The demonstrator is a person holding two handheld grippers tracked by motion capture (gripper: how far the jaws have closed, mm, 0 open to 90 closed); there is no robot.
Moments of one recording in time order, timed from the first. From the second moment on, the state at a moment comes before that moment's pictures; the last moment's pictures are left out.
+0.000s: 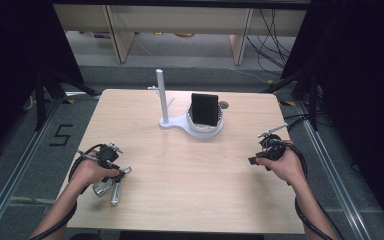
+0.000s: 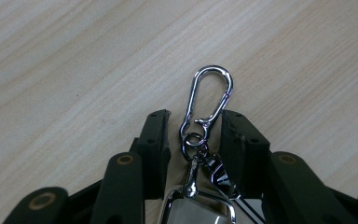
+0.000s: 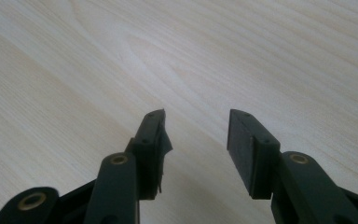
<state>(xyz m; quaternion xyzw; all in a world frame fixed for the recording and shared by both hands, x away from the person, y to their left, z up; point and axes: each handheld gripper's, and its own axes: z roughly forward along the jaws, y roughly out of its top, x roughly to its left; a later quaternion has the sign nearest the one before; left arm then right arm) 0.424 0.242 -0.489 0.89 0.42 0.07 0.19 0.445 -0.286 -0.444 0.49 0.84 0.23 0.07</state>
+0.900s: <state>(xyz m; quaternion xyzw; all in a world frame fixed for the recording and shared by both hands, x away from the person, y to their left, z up) 0.440 0.229 -0.483 0.92 0.38 0.04 0.11 0.447 -0.283 -0.441 0.48 0.84 0.23 0.07</state>
